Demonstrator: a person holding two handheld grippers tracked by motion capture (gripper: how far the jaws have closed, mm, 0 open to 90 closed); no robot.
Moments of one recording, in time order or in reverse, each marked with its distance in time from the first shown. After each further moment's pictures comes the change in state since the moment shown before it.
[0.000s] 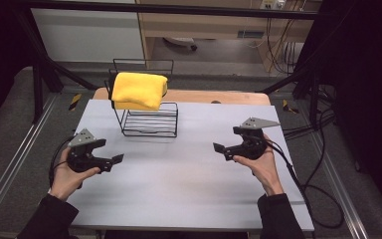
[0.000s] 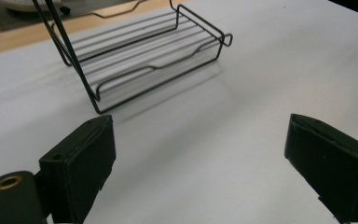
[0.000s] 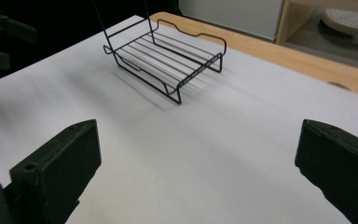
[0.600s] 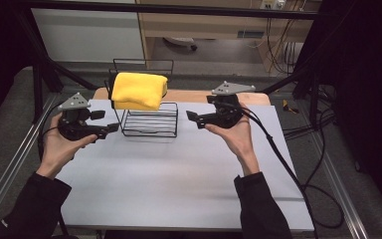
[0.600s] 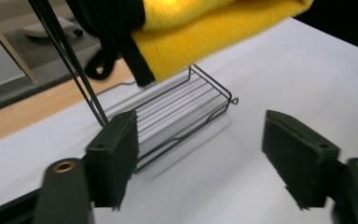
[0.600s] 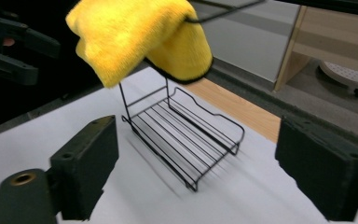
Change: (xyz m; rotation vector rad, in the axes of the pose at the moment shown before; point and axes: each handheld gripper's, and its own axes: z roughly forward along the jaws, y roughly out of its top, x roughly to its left) left arm 0.011 0.094 -0.027 -0.009 0.027 0.050; right arm 0.041 0.104 0.030 -0.076 -0.003 -0.095
